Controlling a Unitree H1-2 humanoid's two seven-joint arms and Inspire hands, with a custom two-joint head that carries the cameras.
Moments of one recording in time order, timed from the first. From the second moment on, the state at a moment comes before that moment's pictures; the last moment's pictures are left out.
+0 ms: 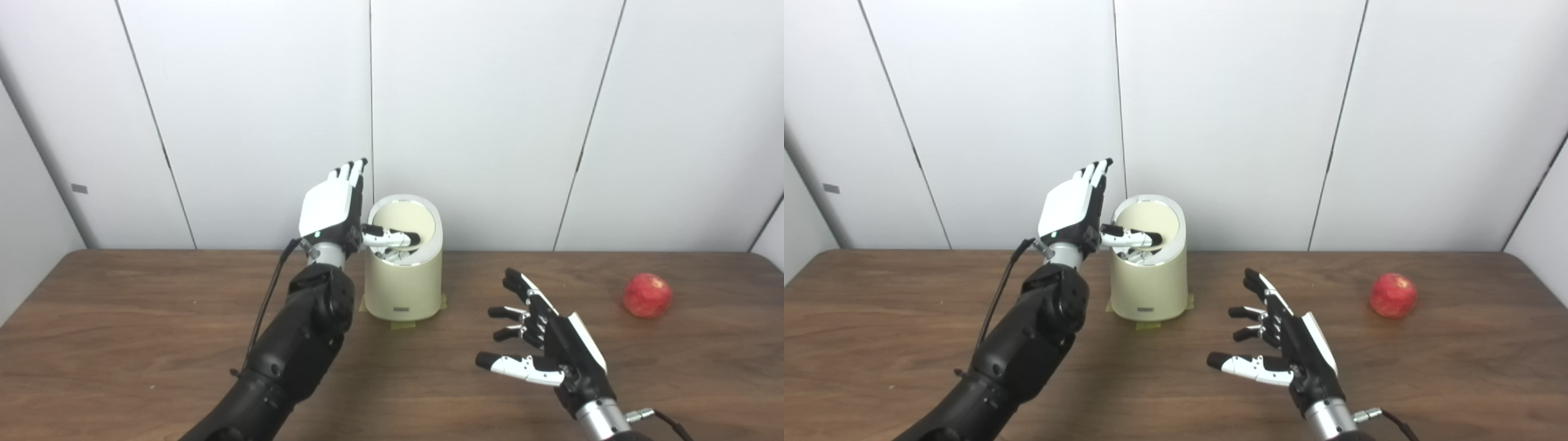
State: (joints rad) left arm -0.81 0.11 -0.39 0.50 0.77 0.40 0.23; right arm -0.11 -0.11 0.03 -0.14 -0.10 0.09 0.09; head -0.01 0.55
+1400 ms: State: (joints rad) left arm -0.69 0.07 -0.10 0.32 0.64 0.29 0.03; right arm -0.11 -0.12 0.04 -0.16 -0.09 0.11 0.09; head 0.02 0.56
